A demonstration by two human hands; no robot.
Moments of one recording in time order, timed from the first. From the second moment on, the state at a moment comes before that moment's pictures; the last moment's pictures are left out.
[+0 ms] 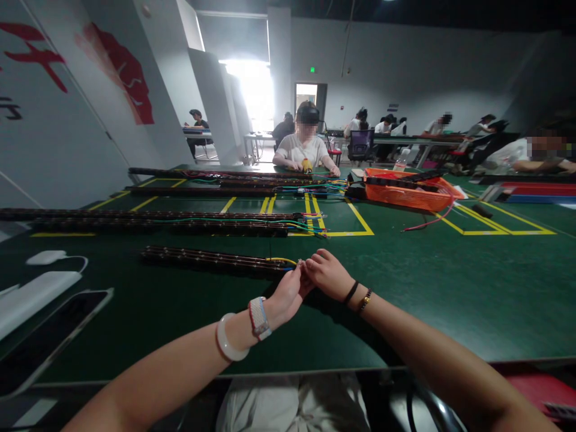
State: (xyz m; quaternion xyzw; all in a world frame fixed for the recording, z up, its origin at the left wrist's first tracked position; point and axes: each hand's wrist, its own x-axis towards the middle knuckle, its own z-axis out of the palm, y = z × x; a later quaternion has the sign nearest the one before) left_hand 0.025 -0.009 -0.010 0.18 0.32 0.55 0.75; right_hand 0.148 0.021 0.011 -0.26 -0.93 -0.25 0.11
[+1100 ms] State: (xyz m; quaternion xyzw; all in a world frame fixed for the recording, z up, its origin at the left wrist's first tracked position) left_hand 0.019 -0.017 0.008 0.19 0.35 0.47 0.79; right_hand 0.166 0.043 0.009 -0.32 -0.90 0.21 0.22
